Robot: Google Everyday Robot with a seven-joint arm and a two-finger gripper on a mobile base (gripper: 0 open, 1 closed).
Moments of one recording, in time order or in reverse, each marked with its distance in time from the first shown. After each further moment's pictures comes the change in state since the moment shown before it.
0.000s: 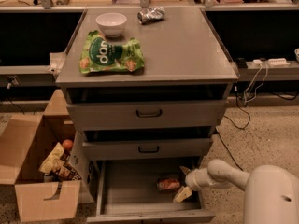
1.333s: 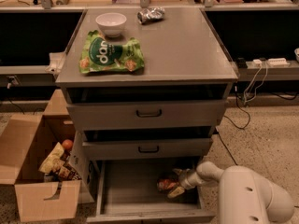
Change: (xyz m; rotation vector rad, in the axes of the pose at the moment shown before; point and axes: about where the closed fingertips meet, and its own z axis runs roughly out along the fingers) arm 0.031 -0.040 0.073 0.039 0.067 -0.090
